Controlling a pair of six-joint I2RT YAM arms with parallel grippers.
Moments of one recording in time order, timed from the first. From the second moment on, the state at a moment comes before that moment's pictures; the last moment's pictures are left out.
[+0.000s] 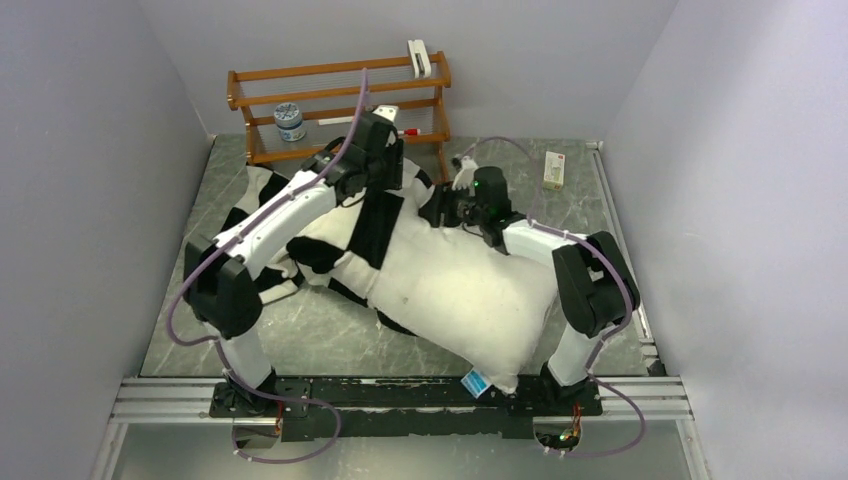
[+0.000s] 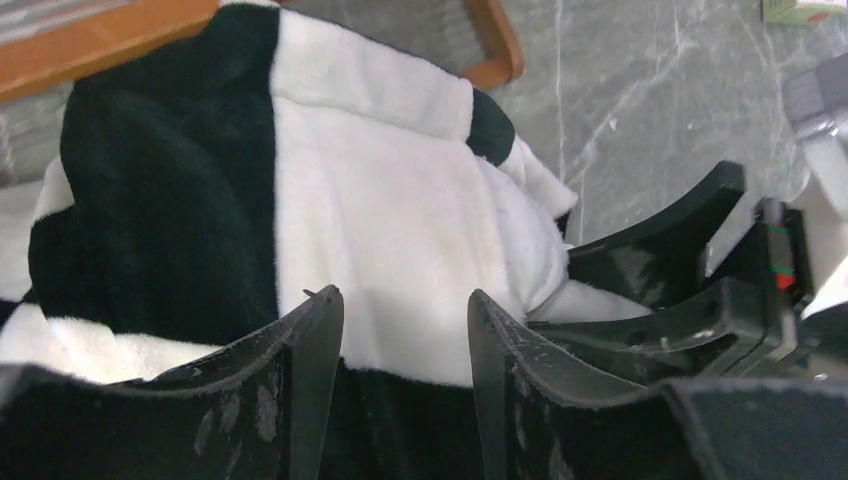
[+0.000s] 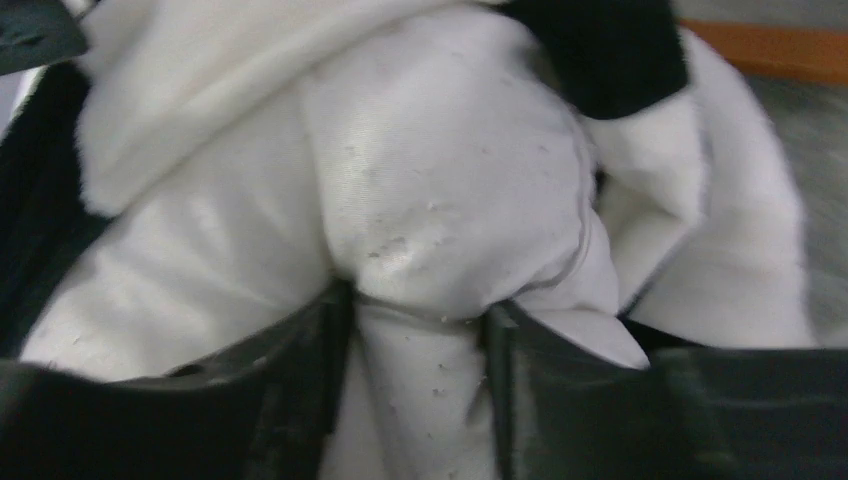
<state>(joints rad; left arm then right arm) -0.63 1.81 1.70 -0.54 -0.20 -0.33 0.38 1.75 1.01 0.31 -0.50 0.39</state>
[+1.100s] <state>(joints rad) -0.58 1.69 1.50 -0.43 -0.06 -0.23 0.61 1.63 0.74 0.76 -0.39 0.46</state>
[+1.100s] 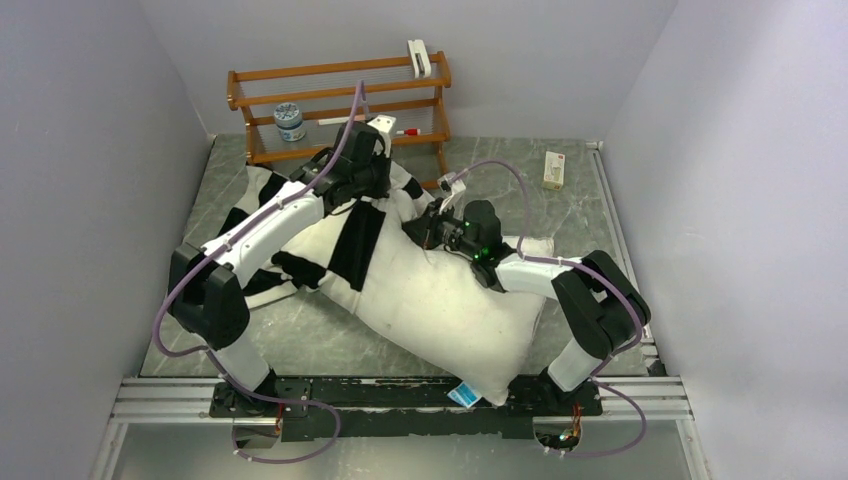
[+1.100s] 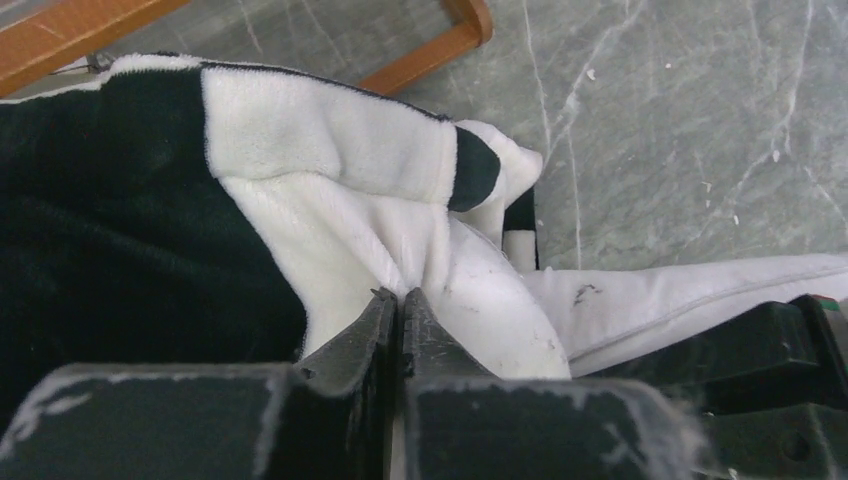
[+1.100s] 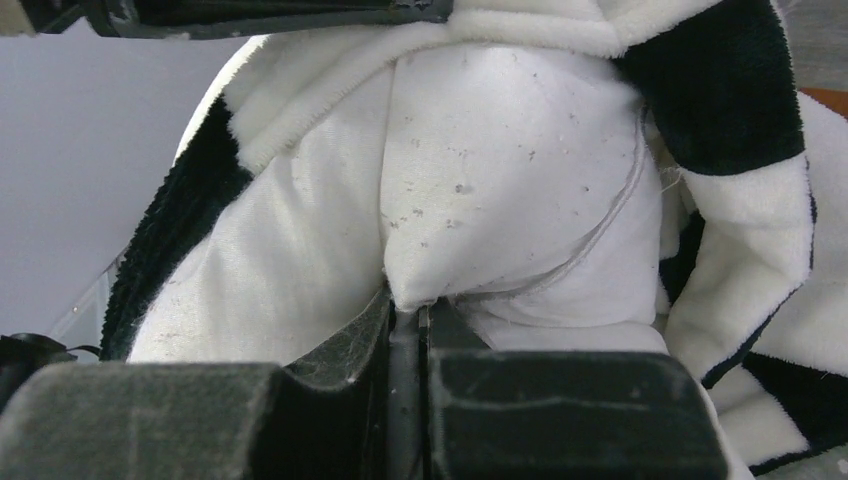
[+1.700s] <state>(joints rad) -0.62 1.52 1.35 -0.31 0.23 -0.42 0.63 1.63 0.71 0.86 -0.35 0.58</state>
